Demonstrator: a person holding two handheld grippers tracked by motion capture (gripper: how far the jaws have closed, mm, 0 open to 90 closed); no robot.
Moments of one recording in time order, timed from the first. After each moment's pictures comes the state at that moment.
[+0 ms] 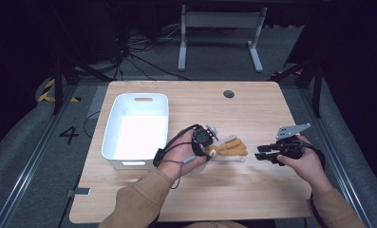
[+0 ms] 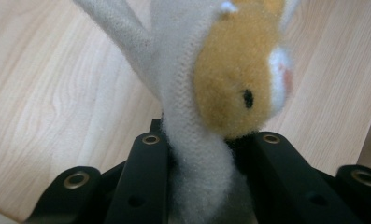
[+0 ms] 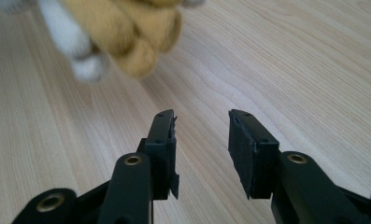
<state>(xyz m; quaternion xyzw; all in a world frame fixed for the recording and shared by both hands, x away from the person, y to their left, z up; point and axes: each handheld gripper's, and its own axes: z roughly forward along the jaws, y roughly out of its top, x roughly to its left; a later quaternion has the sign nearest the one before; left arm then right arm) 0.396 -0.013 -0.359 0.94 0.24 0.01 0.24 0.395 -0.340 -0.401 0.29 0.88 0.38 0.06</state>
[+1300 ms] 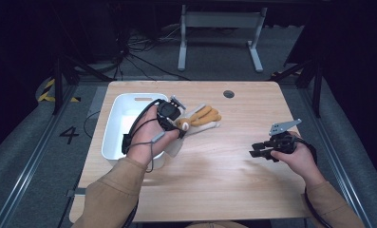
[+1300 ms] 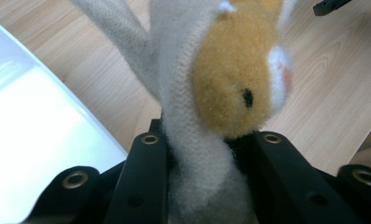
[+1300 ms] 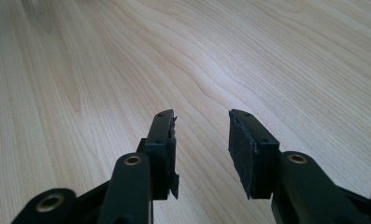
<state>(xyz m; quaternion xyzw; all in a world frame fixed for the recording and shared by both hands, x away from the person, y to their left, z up) 0.414 0.068 -0.292 0.89 0.37 0.03 0.27 0.415 -0.331 -0.412 0.29 0.88 0.37 0.04</state>
